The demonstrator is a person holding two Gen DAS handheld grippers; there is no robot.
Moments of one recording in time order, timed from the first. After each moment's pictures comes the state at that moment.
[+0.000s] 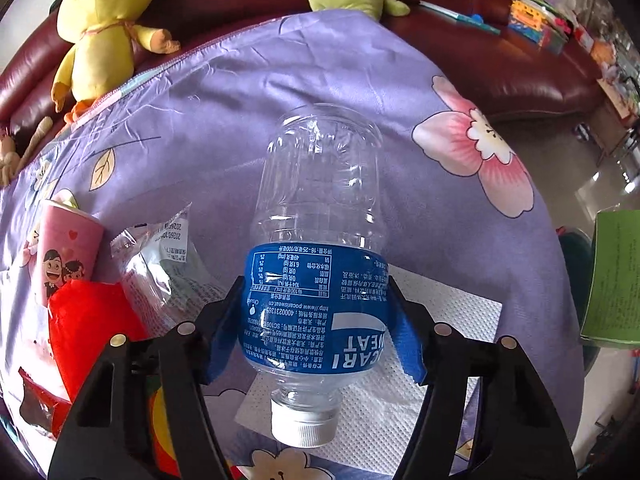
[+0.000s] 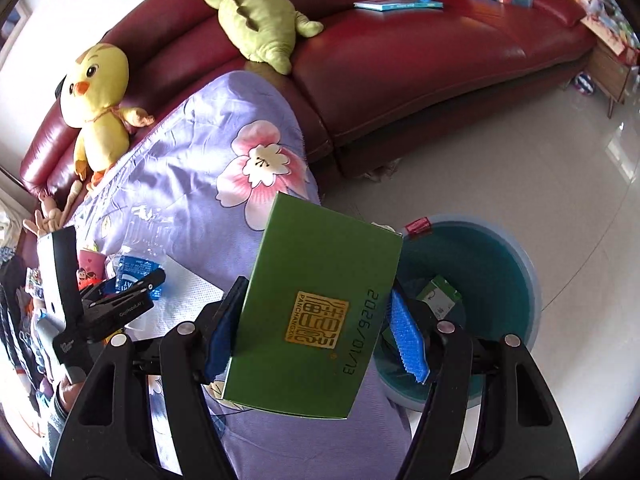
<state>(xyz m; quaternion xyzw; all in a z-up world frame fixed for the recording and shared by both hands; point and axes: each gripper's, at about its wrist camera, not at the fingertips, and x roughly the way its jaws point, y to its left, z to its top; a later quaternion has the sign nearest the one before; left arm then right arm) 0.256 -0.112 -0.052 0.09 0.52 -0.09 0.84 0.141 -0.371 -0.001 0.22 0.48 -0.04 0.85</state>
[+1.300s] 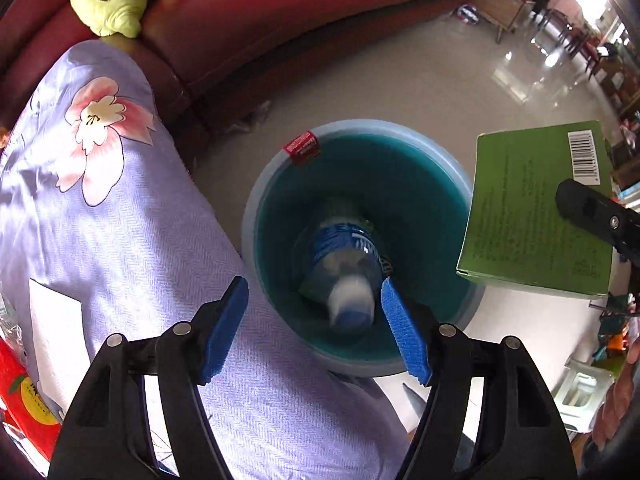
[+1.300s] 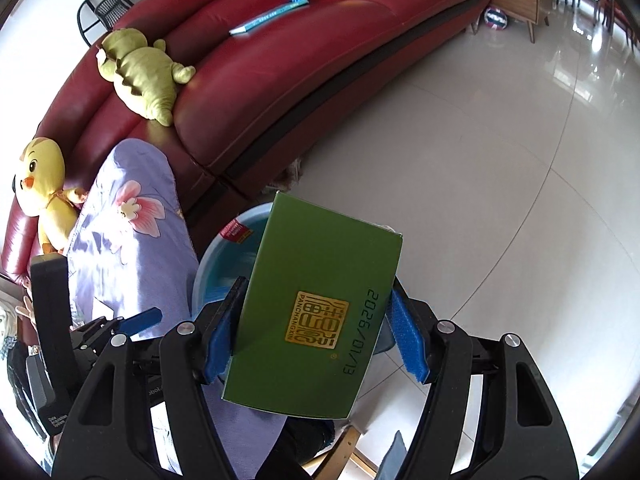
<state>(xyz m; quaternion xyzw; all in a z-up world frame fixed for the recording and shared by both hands) 0.148 -0.385 -0.085 0.20 0.58 -0.26 0.75 0.038 -0.541 -0.057 0.31 0.46 -0.14 0.82</state>
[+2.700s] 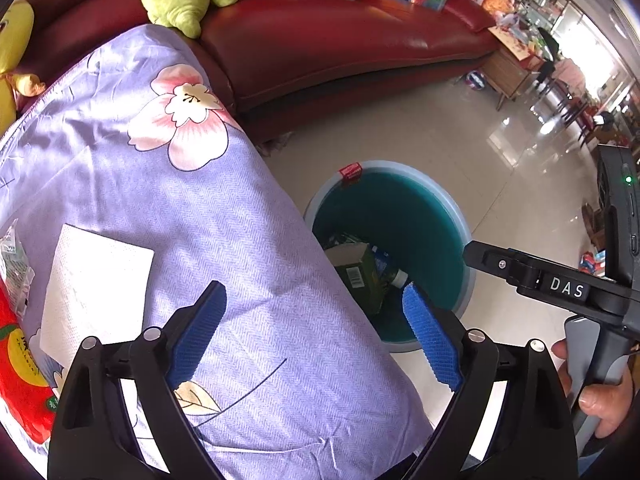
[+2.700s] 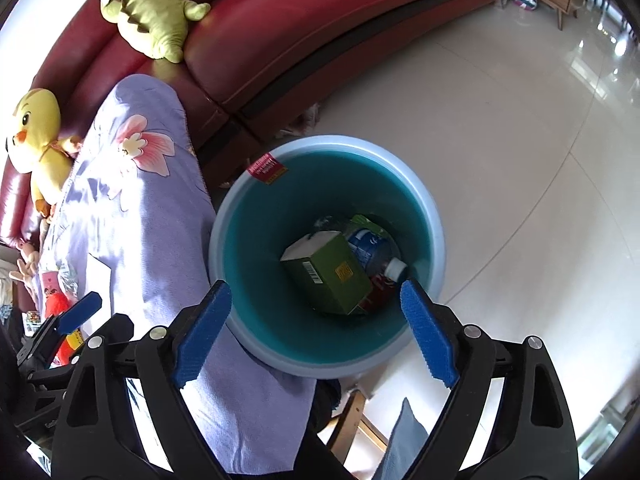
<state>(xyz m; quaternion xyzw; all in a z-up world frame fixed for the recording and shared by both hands) 0.152 -0.282 -0.034 0.09 0.54 -0.27 0.79 0.073 -0.480 -0.073 0.28 0.54 -0.11 0.78</state>
